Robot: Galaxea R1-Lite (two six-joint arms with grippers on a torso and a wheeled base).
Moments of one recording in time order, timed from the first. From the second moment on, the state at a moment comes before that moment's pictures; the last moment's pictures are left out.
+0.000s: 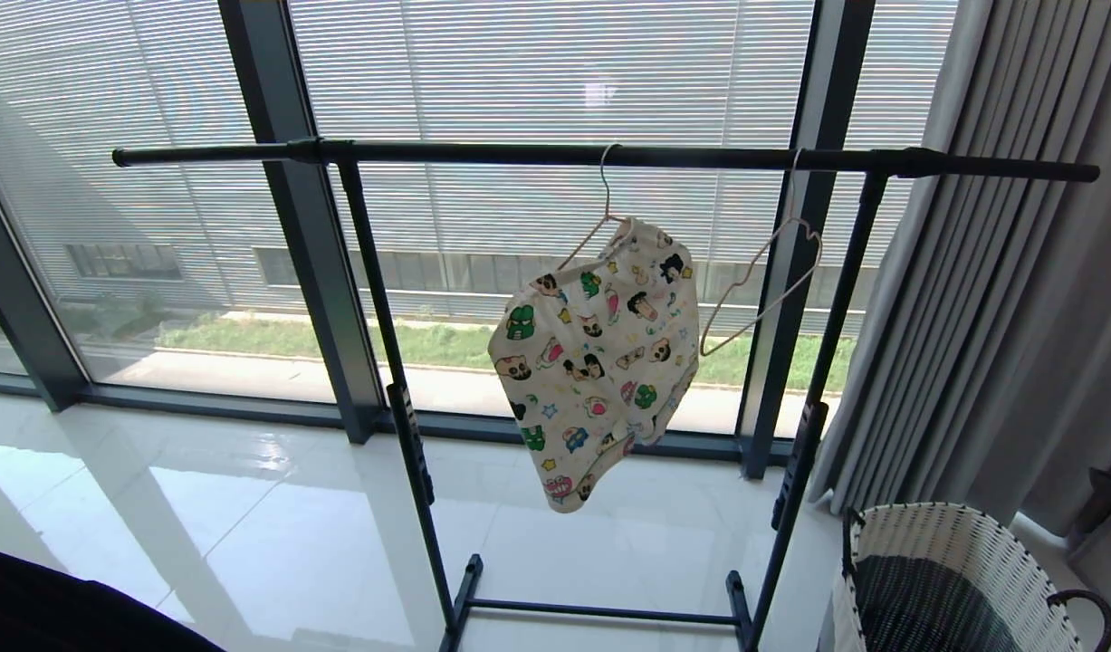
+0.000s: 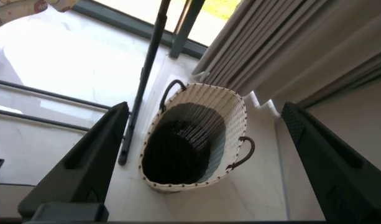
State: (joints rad) left arm -0.25 0.71 -0.55 0.21 0.60 0.30; right arm 0.43 0.92 -0.79 0.32 -0.42 -0.12
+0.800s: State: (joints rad) left arm -0.24 0.71 -0.57 0.21 0.59 0.33; right arm 0.42 0.96 -0.75 0.23 -0.35 -0.11
